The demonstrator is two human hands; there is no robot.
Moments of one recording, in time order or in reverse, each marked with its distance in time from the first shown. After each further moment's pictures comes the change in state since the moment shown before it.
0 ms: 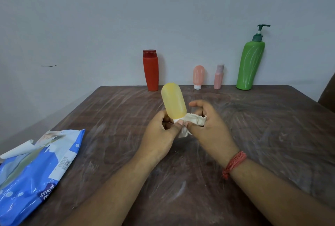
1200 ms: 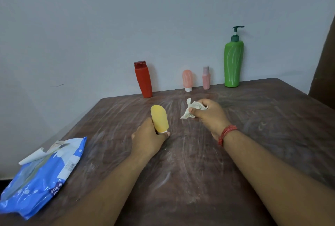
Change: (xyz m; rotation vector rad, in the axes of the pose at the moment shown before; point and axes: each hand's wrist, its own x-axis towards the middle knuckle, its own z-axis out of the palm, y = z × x) left_hand 0.005 -0.008 0.004 0.767 0.102 -0.094; right_hand 0.034 0.031 -0.049 0.254 0.086 0.245
